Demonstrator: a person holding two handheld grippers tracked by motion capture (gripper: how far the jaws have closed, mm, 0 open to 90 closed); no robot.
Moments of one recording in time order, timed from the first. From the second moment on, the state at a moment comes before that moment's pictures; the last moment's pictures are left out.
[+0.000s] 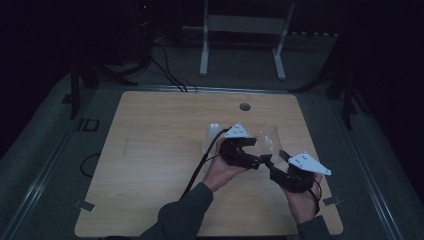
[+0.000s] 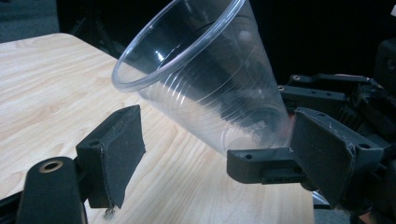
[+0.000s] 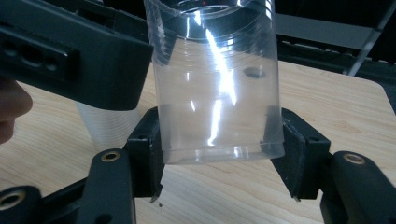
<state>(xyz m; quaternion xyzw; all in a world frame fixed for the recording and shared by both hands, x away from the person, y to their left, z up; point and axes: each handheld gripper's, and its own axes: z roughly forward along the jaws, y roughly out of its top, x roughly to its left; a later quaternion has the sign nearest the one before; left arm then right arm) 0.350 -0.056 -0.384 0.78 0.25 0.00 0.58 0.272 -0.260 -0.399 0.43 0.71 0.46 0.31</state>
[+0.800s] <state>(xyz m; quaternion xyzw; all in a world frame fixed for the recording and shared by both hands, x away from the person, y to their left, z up) 0.355 -0.065 -0.387 0.77 0.26 -0.02 0.59 0.270 -0.257 -0.399 0.43 0.71 0.46 0.31</state>
